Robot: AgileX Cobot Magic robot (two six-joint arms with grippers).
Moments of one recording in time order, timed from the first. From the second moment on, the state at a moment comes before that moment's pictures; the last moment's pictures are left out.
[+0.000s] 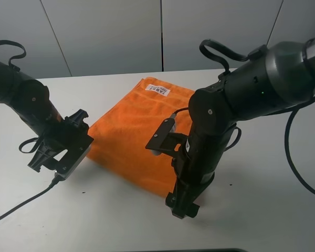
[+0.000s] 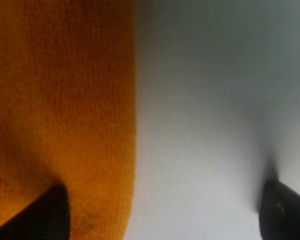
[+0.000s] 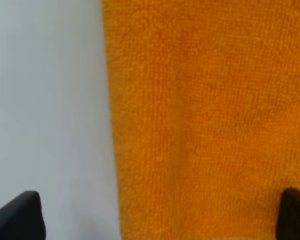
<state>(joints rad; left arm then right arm) -0.38 1.89 -0.82 0.19 0.41 1.52 0.86 1.86 -0.85 0.22 0.63 -0.41</state>
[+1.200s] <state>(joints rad) -0.38 1.89 -0.82 0.18 0.41 1.52 0.86 1.91 -0.85 0.22 0.59 -0.36</state>
